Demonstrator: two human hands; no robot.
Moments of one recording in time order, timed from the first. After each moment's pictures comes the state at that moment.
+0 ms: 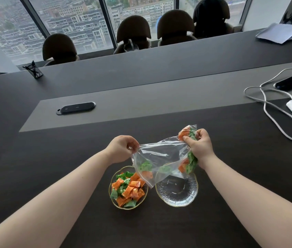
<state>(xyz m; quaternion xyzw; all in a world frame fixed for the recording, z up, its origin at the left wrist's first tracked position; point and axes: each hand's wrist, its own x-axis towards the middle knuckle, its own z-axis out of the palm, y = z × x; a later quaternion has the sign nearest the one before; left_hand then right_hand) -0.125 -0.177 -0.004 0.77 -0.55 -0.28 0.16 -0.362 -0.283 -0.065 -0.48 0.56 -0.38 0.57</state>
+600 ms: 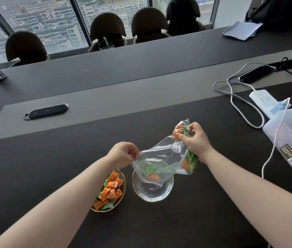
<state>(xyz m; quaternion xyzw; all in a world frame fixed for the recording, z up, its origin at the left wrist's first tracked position) -0.197 -0.205 -0.041 0.75 -0.58 -0.30 0.10 -0.441 -0.295 -0.061 -0.58 0.56 -0.33 0.49</state>
